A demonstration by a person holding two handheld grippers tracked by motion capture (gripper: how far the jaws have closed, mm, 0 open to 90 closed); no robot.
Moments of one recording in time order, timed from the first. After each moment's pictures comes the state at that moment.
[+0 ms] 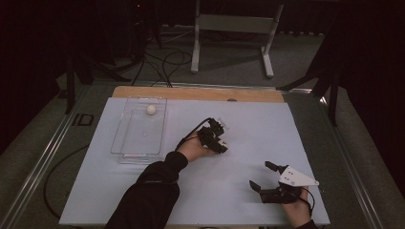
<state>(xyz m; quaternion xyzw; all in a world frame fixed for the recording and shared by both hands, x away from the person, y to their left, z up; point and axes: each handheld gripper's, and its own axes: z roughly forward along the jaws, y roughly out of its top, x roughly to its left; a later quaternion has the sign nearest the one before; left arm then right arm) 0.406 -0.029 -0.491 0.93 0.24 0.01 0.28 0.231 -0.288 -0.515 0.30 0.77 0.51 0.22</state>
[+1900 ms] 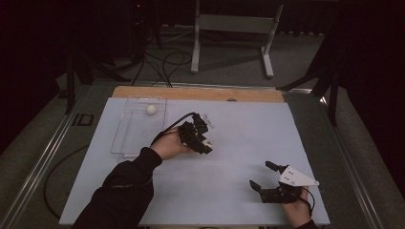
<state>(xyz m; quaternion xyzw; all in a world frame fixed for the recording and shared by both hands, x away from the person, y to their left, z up) 0.376 0.028 -0.422 0.94 0.19 0.00 0.26 0.231 -0.288 -0.515 0.30 0.77 0.51 0.22</state>
